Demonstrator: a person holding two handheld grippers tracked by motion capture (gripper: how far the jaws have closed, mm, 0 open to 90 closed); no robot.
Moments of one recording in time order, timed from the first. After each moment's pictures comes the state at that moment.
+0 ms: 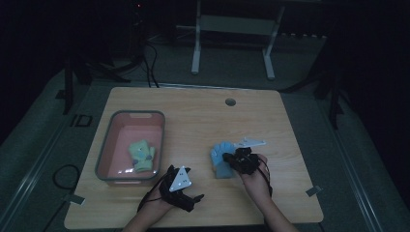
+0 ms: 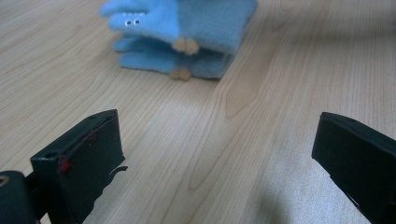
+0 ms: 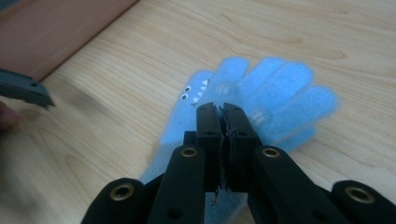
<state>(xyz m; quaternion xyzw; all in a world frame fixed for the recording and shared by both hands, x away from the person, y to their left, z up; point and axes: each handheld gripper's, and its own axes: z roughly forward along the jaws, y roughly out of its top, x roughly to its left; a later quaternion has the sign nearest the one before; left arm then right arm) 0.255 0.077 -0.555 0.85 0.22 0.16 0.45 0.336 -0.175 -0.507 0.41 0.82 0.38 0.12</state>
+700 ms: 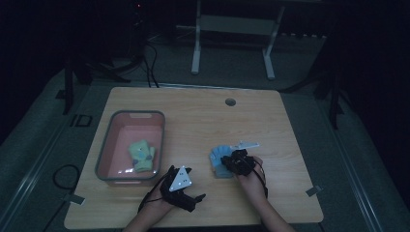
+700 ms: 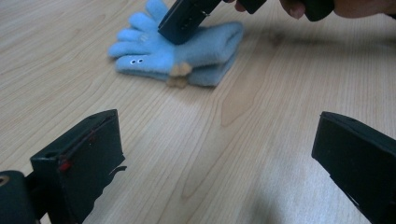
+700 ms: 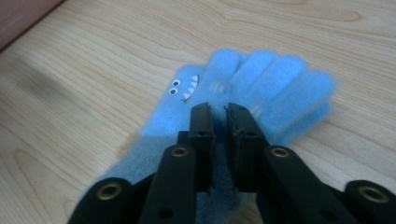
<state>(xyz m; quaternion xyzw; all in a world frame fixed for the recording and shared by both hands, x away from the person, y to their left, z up) 0.254 0.074 -0.554 0.84 0.23 0.15 0.47 0.347 -0.172 -0.540 0.42 0.82 0.36 0.12</state>
